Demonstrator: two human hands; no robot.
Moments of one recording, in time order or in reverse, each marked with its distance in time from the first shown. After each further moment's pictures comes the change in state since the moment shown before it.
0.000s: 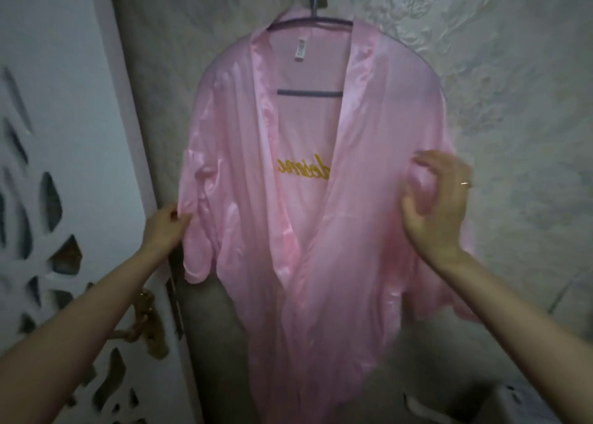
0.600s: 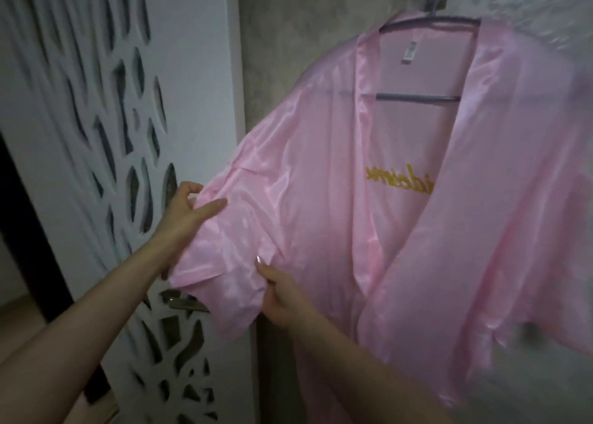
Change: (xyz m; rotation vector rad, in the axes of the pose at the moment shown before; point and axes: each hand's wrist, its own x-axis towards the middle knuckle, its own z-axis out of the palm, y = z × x) left_hand -0.049 -0.007 -0.119 -0.351 0.108 -0.049; right_hand -0.131 -0.235 0.206 1.731 -0.866 1.778
